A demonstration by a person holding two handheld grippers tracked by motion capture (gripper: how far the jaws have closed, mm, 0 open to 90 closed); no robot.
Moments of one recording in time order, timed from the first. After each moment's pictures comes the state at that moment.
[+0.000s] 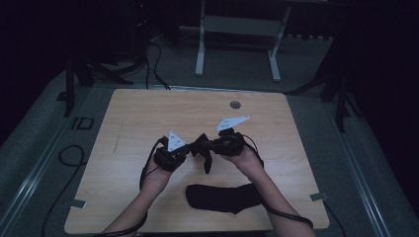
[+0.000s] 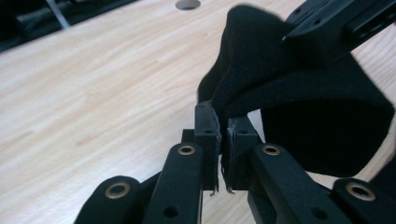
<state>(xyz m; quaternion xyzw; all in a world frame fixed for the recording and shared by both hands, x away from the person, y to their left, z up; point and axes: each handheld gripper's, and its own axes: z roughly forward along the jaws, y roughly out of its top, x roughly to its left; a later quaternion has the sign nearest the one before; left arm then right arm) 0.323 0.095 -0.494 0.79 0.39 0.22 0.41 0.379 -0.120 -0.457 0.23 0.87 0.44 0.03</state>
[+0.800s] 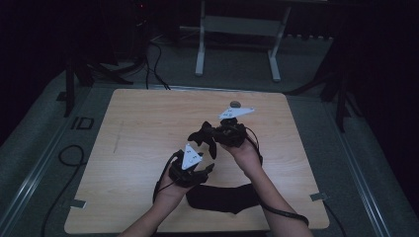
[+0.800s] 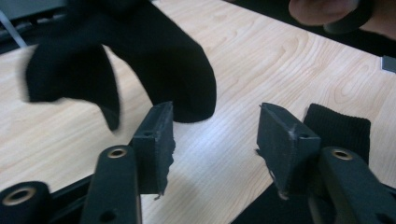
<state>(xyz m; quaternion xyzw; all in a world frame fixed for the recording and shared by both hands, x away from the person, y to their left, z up) 0.279 0.048 -0.484 0.79 0.35 0.20 0.45 0.383 -0.118 -0.427 0.29 0.83 0.46 0.10</state>
